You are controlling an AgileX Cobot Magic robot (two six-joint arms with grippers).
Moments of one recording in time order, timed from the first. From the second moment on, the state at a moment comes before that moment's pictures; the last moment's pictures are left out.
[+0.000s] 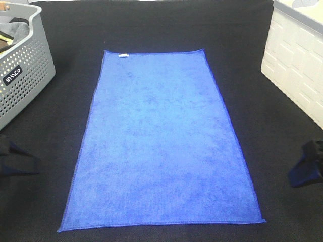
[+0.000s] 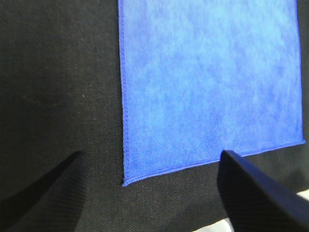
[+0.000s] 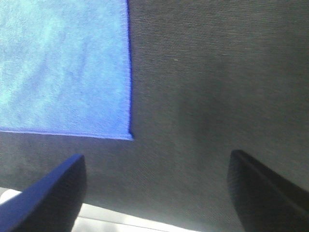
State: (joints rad) left arm 0.02 1.26 -0.38 -1.11 0.57 0.73; right arm -0.02 1.23 -0.53 0.40 0.73 -0.29
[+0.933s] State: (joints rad) left arm -0.07 1.78 -0.48 -1.50 0.58 1.19; right arm -0.02 1.76 -0.54 1.07 0.61 -0.94
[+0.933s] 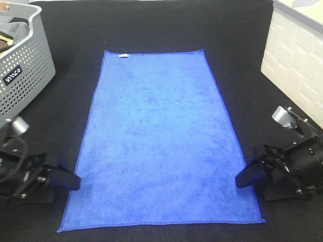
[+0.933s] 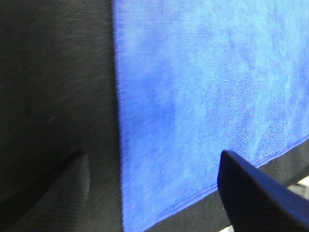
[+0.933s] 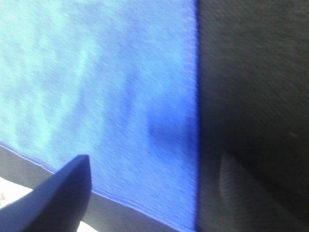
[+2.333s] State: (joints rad) left arm -0.19 1.81 -0.61 -1.37 0.59 1.03; right arm -0.02 1.74 -0.54 1.12 0.62 -0.95
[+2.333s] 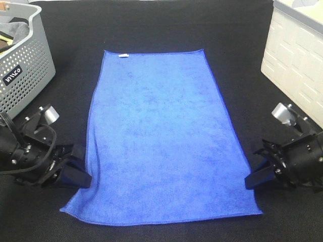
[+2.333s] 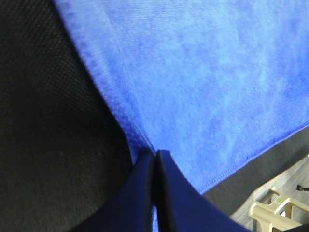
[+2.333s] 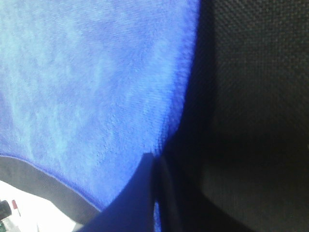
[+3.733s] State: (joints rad) left arm -0.19 1.46 -0.46 -1.21 0.53 0.86; right arm -0.02 1.44 -0.57 0.87 0.71 -0.69
